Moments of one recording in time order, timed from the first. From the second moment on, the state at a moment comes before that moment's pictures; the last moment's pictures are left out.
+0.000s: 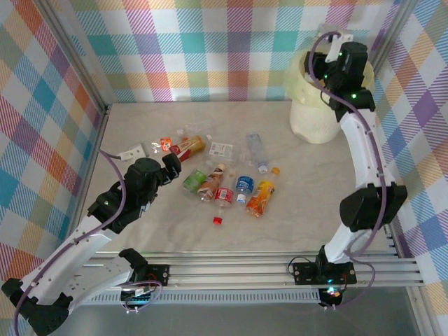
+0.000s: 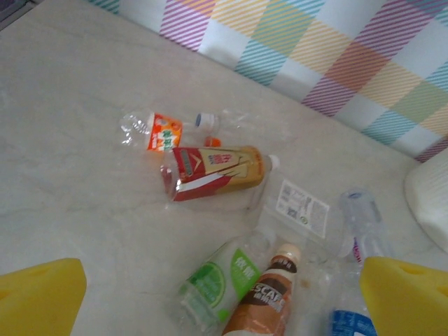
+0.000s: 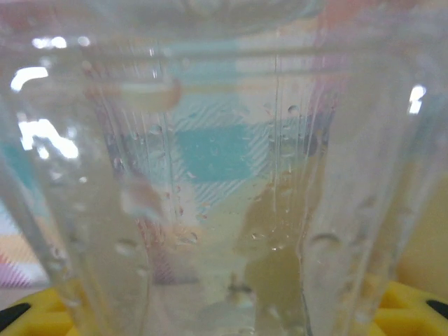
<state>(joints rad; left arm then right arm) -0.65 0.84 0.93 -0.66 -0.57 -0.78 0.06 1.74 1.95 -0.38 -0.02 0.14</state>
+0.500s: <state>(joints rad) -0.64 0.84 0.88 -0.68 -0.57 -0.85 -0.06 2.20 2.50 -0.58 0.26 0.42</state>
